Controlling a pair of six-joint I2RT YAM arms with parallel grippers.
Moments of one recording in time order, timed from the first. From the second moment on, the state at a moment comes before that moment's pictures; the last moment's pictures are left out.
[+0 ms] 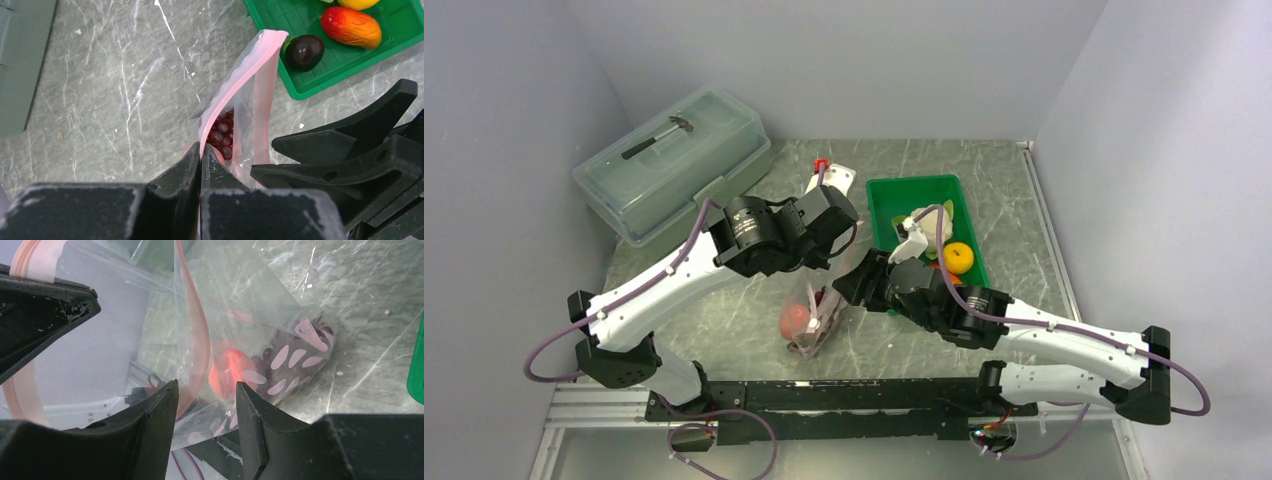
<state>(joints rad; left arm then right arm) -1.14 1.51 1.91 -1.33 -0.53 -0.56 1.19 0.99 0.90 -0.35 0.40 1.05</state>
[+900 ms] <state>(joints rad) -1.14 1.47 1.86 -1.30 -0.51 -0.56 1.19 1.07 0.96 -0.31 0.46 1.06</state>
